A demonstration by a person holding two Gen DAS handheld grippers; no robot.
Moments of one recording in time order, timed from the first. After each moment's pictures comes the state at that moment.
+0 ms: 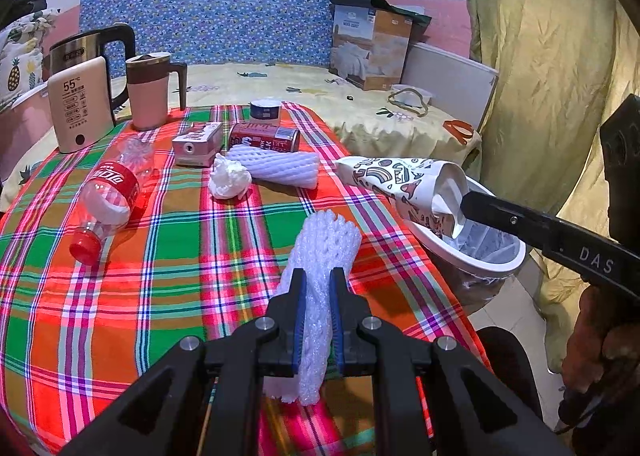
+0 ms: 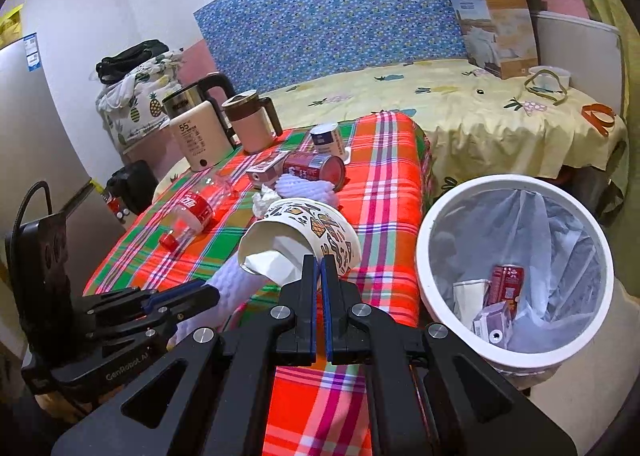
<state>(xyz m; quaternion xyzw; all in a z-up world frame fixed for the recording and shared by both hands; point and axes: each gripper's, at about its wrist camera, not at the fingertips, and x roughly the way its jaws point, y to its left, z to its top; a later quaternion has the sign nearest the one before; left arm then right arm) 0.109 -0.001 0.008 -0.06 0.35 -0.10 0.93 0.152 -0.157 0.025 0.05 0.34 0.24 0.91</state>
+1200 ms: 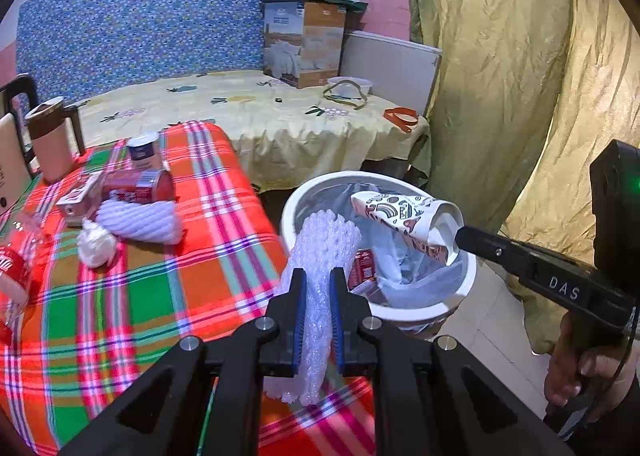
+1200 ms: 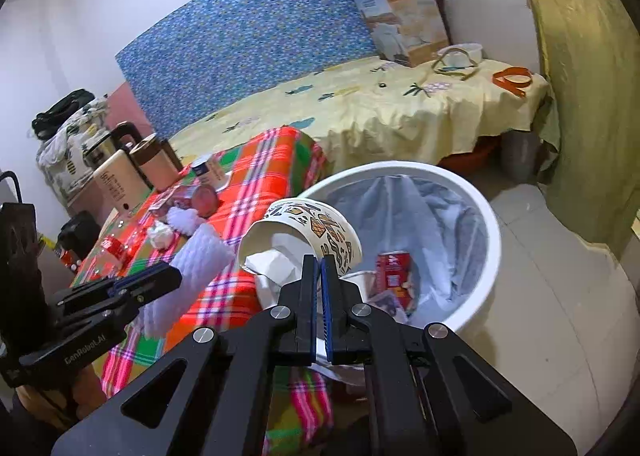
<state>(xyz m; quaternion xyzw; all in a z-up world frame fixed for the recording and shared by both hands) 0.158 -0.108 0.024 -0.02 0.34 -0.19 0.92 0.158 -0.267 0.016 0.11 0.34 0.12 0.93</state>
